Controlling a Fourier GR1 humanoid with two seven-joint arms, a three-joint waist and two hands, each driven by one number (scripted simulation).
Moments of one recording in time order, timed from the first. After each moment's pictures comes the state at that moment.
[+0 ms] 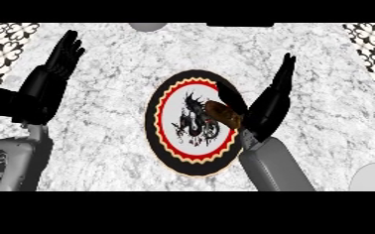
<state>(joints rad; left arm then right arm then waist) -0.30 0.33 0.02 -1.56 0.10 -0.02 0.10 -0.40 0.00 0.35 -1.42 1.25 -0.98 1.09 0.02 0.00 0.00</state>
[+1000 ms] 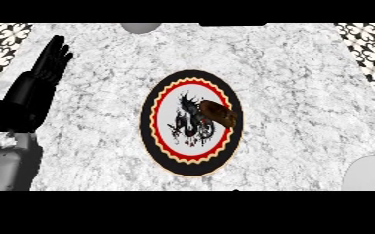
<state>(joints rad) -0.24 0.34 0.07 -1.62 0.10 -0.03 0.11 0.56 -0.03 0.76 -2.07 1.54 -1.17 1.04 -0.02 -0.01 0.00</state>
